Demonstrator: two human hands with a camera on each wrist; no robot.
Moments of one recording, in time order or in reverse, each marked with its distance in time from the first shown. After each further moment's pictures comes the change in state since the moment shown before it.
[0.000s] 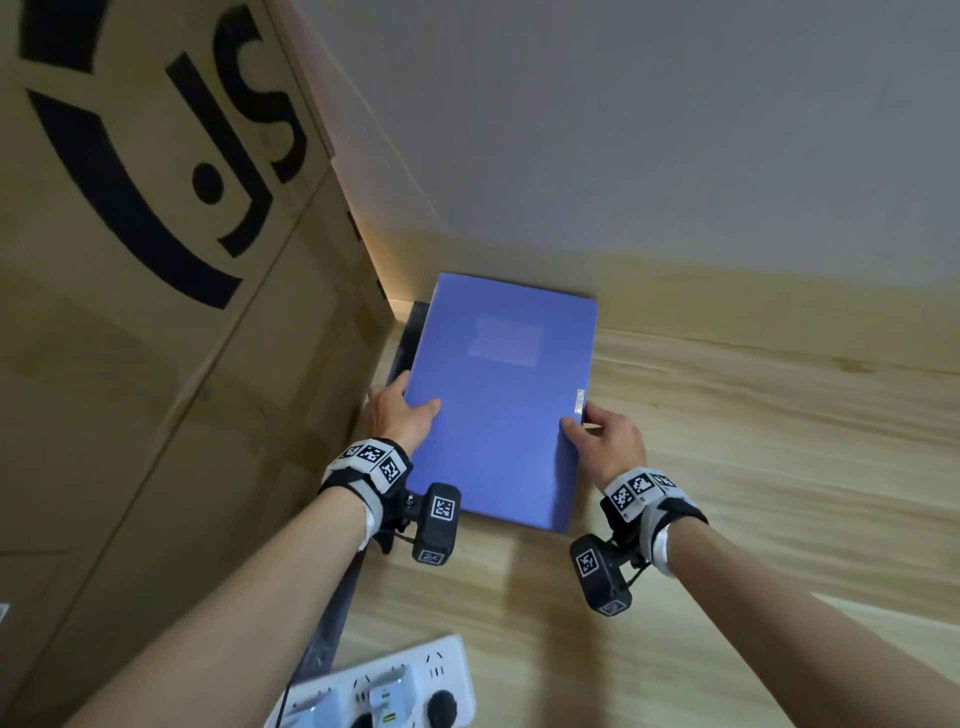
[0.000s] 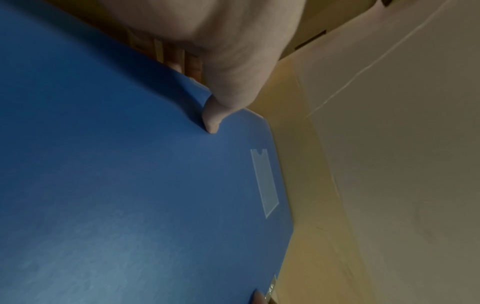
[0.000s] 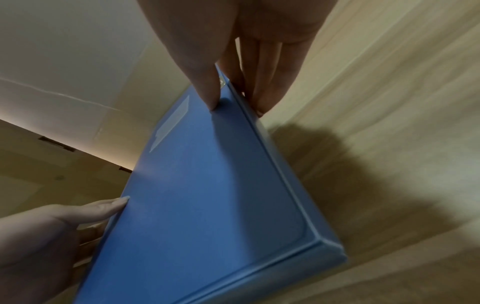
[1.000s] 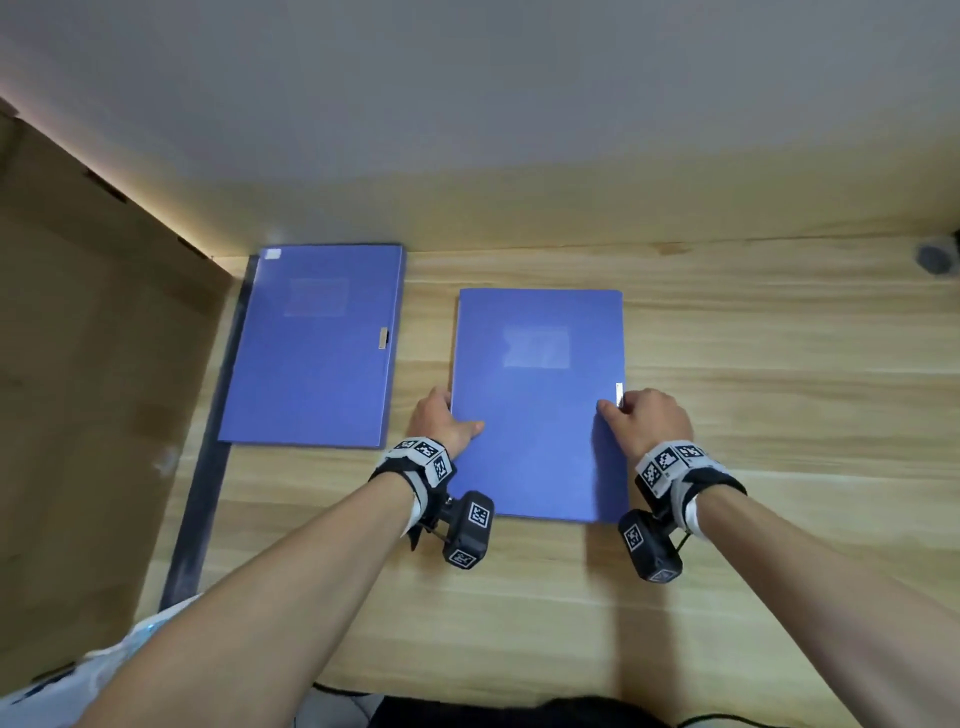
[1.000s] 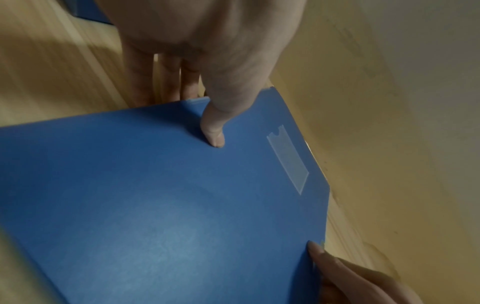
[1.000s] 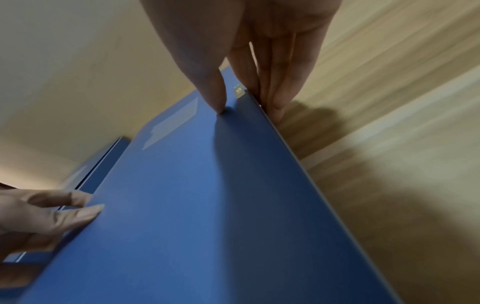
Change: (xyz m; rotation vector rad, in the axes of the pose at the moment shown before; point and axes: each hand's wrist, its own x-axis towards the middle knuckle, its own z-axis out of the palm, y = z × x) left_hand -0.216 0.058 0.232 0.340 -0.247 0.065; right_hand -0.042 0.193 -0.225 -0.480 0.028 0.205
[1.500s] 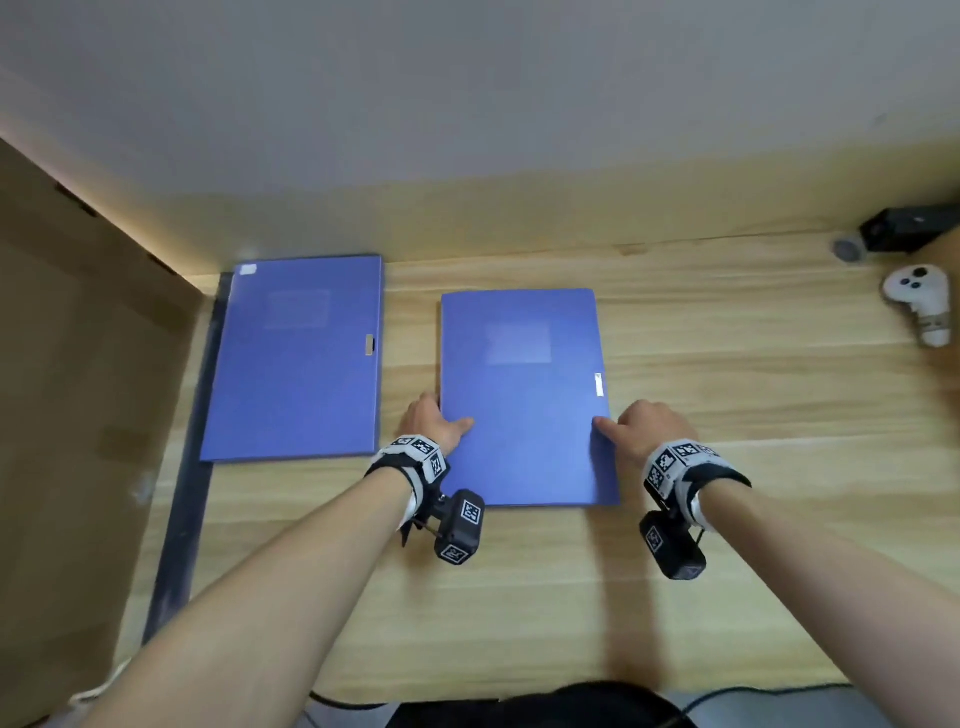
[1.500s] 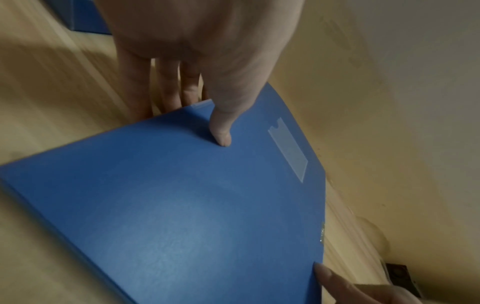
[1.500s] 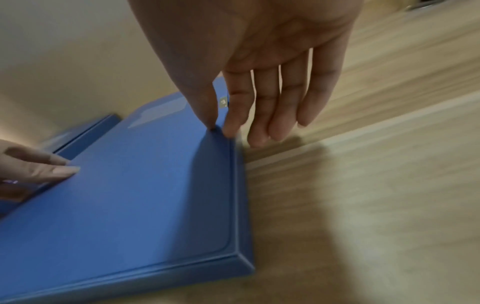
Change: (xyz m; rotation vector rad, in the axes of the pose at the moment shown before) left_hand -0.003 -0.003 -0.011 0.065 -0.057 0.043; right_hand -0.035 0.013 -0.007 -0.179 -0.104 0.113
